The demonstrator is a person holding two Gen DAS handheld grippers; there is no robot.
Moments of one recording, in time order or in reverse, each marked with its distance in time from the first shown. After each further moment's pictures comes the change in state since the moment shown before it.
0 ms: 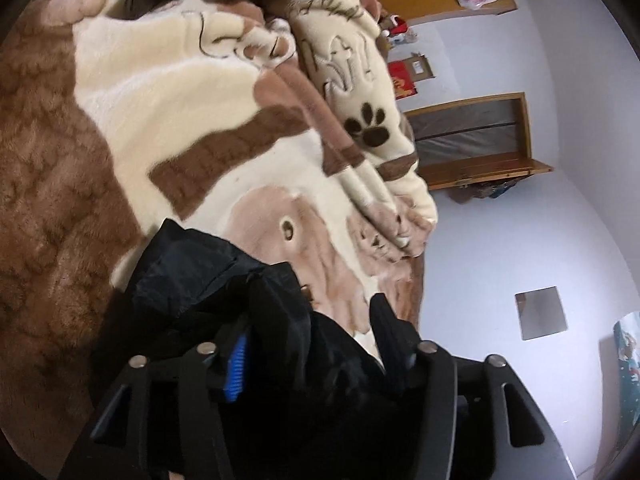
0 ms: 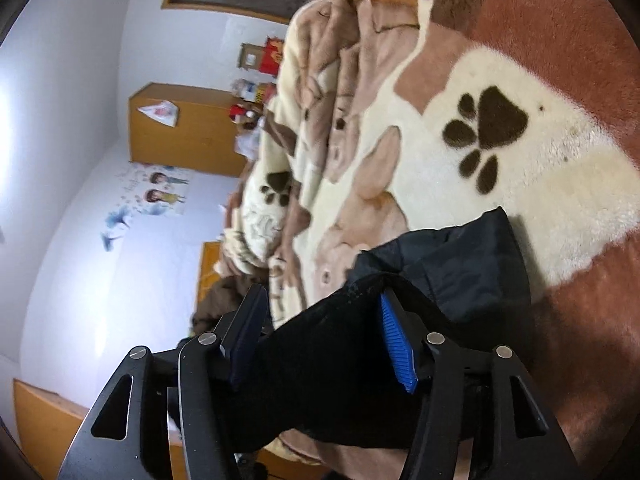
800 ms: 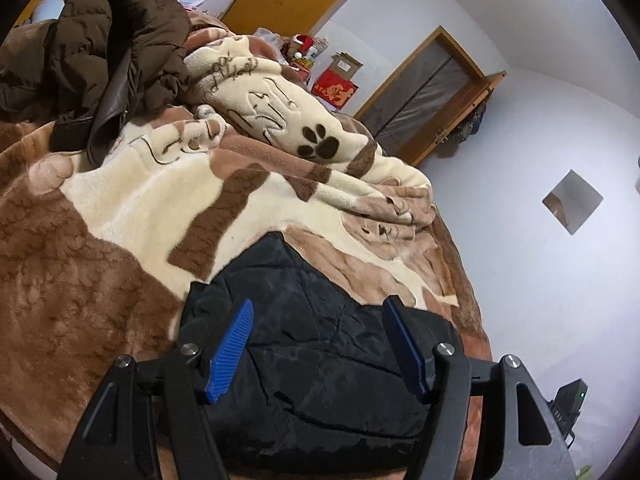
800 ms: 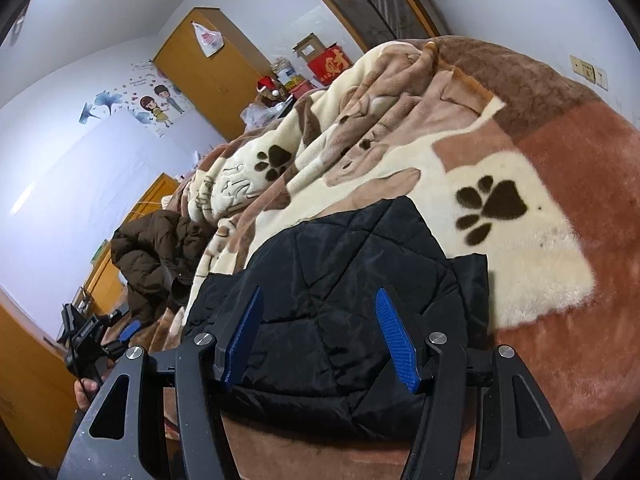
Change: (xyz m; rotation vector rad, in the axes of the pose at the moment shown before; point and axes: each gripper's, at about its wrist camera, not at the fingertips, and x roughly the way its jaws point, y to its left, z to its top) left arm -0.056 -0.058 -0.059 0.523 -0.137 0.138; right arm 0.005 0.067 -0.090 -0.585 -0.047 -0.289
